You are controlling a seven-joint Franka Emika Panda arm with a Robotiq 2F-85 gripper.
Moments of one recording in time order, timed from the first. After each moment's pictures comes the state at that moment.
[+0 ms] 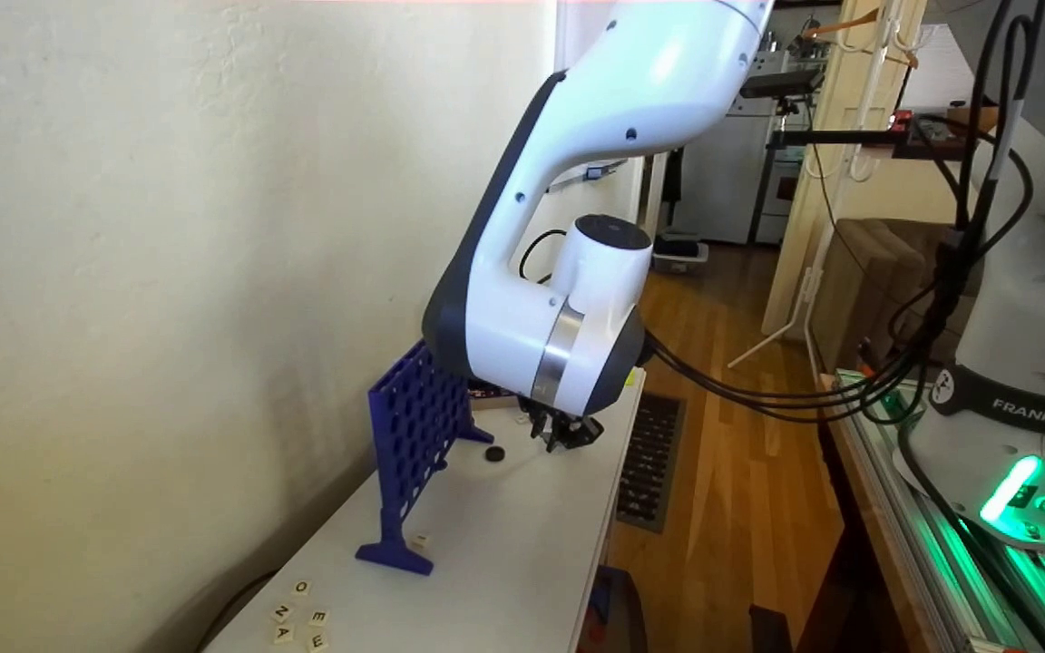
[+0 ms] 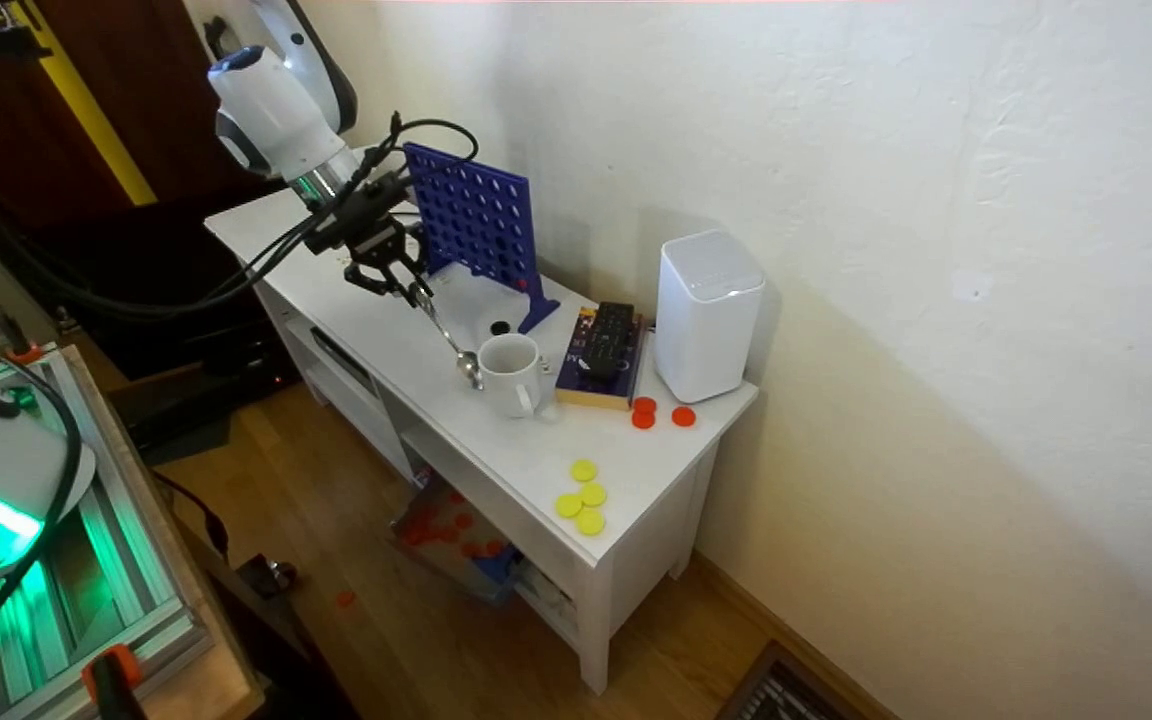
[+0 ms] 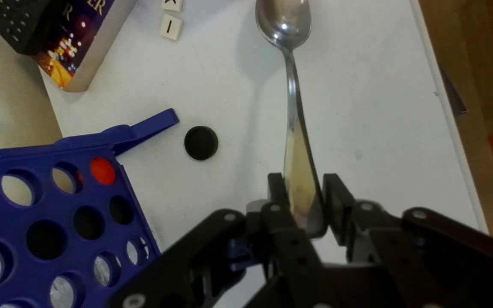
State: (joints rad) arm 0.22 0.72 0.24 -2.13 1.84 3.73 -2.75
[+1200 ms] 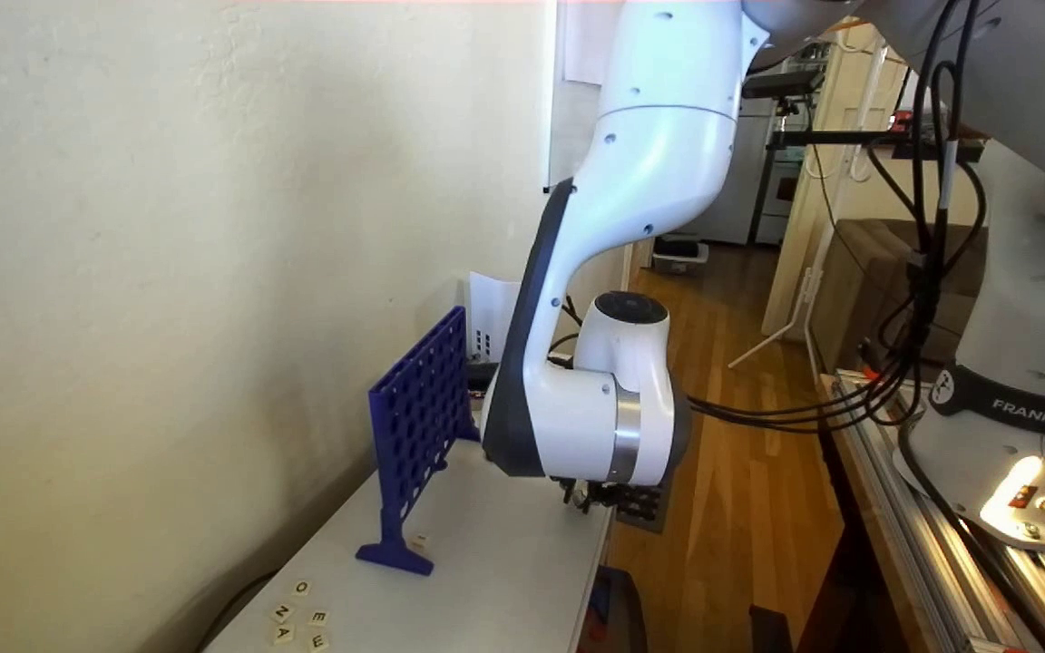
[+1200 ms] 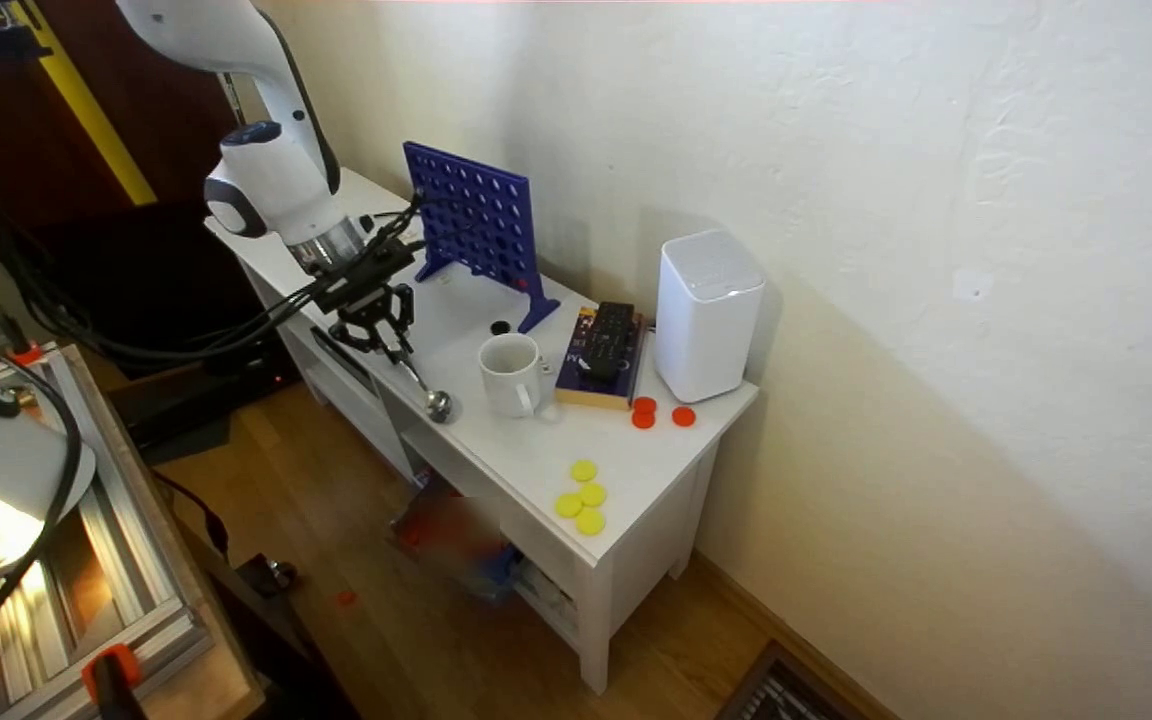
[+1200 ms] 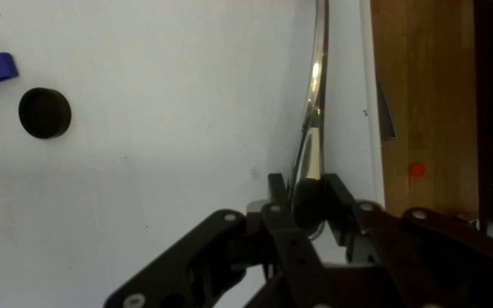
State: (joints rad) arm 0.14 0.88 0.33 -2.20 1.59 3.69 -2.71
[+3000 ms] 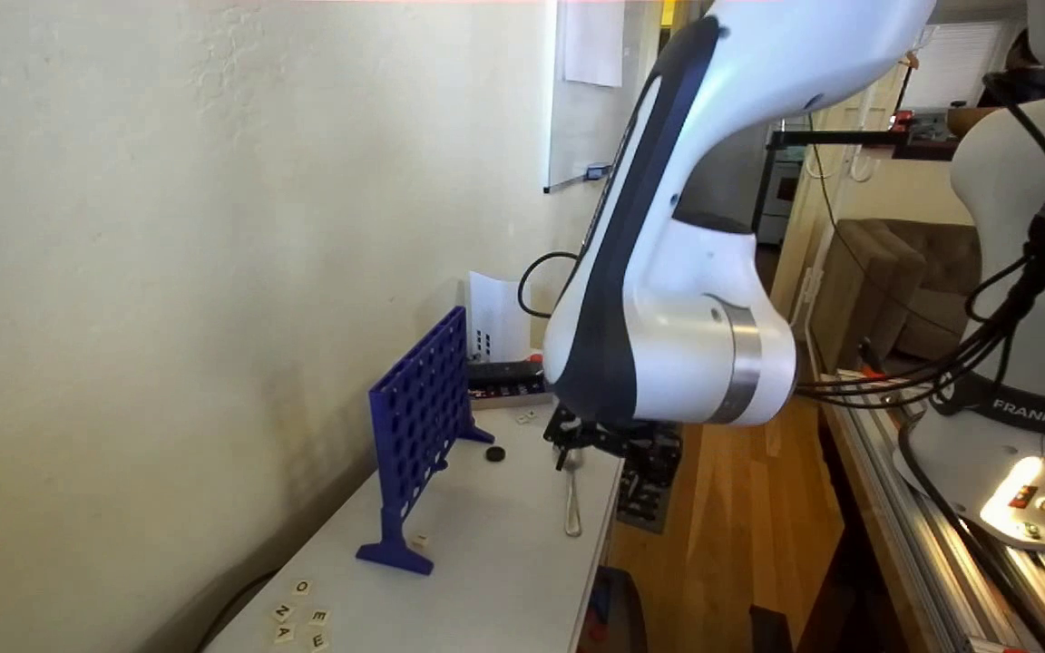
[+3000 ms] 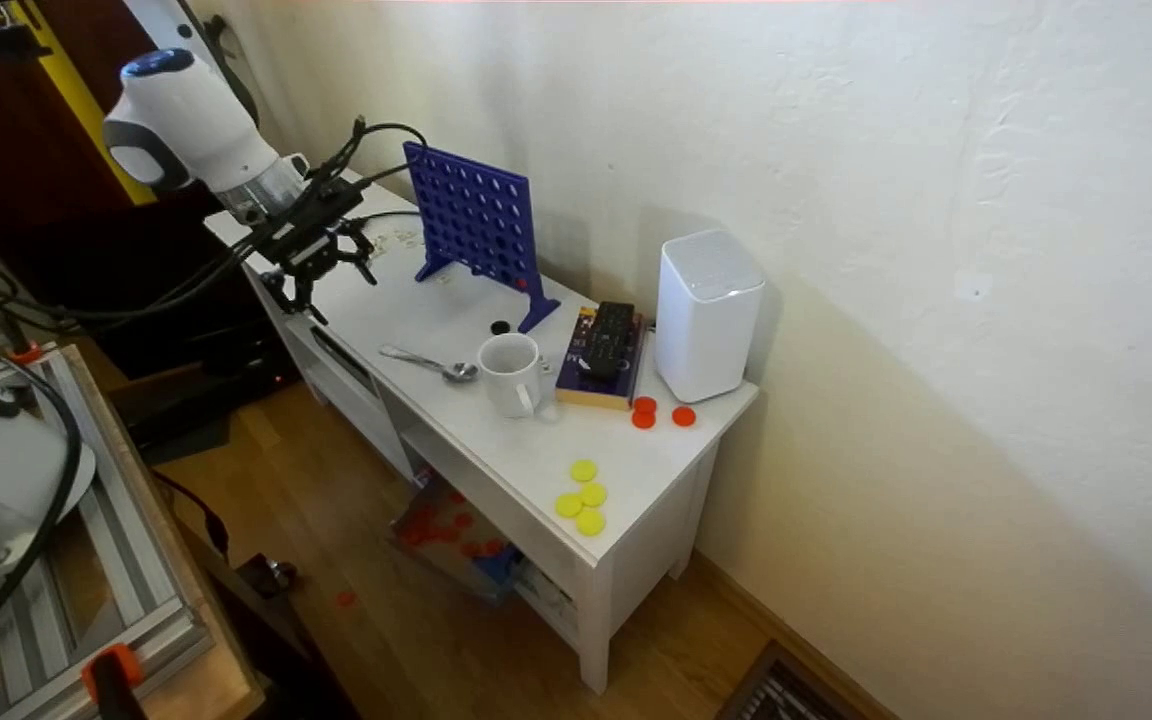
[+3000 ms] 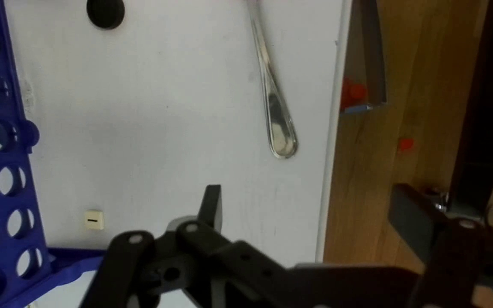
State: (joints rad) arm 0.53 0.52 0.09 -2.46 1.68 3.44 -2.71
